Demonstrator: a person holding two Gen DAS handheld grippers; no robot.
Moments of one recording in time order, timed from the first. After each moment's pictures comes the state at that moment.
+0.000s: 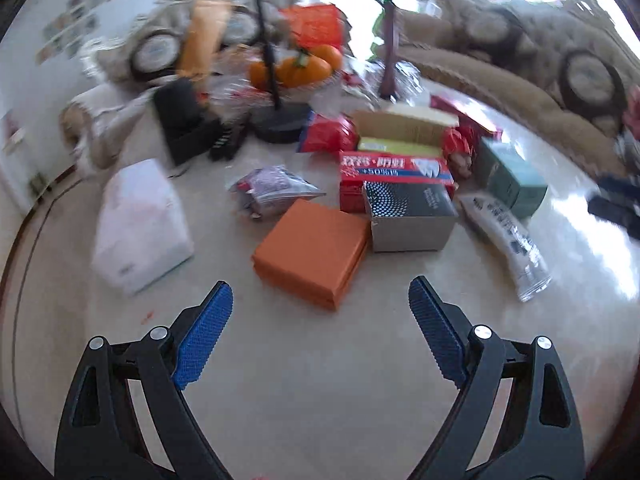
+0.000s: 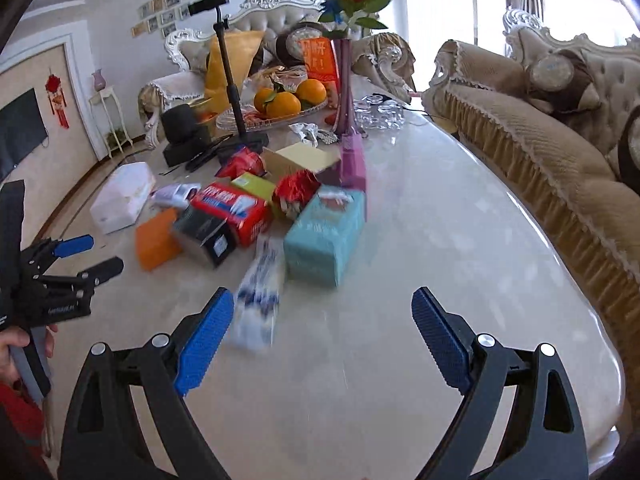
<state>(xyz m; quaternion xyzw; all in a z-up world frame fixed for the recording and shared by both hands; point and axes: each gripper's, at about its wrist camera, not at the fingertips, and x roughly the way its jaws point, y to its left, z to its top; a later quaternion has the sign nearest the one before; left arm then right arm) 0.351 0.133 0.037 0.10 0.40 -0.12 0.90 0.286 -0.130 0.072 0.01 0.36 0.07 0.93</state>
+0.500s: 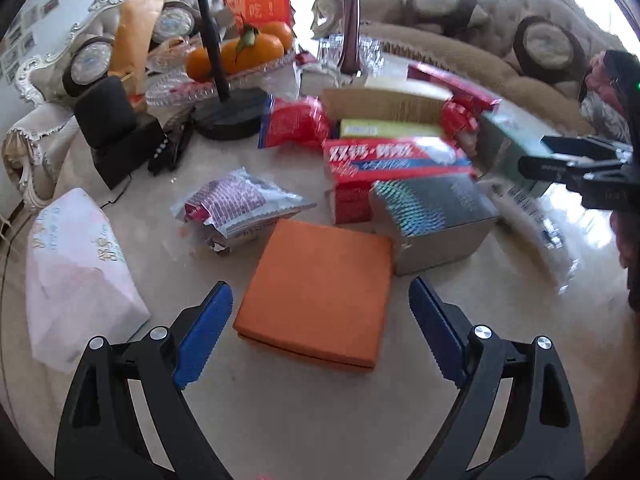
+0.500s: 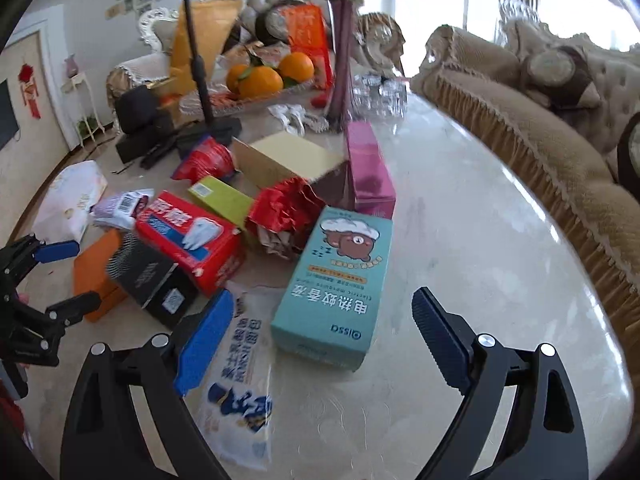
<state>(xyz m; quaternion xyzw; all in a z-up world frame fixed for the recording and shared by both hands) 0.420 0.137 0.000 0.14 0.42 -0.21 0.87 0.363 -0.113 0.038 0.01 0.41 0.02 0.91</state>
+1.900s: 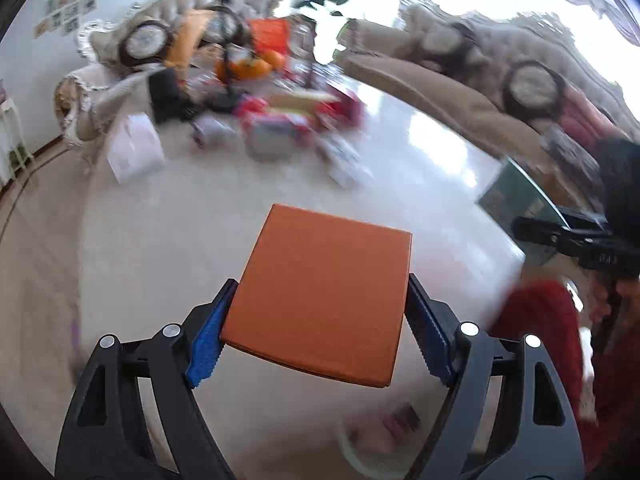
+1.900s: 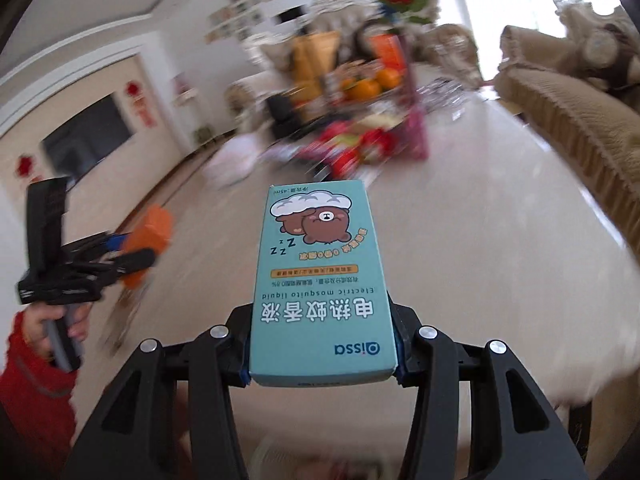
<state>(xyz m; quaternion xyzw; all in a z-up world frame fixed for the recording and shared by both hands) 0.094 0.081 0.071 0.04 0.40 -0.17 0.90 0.102 -0.182 0.076 0.07 0.37 0.27 0.88</state>
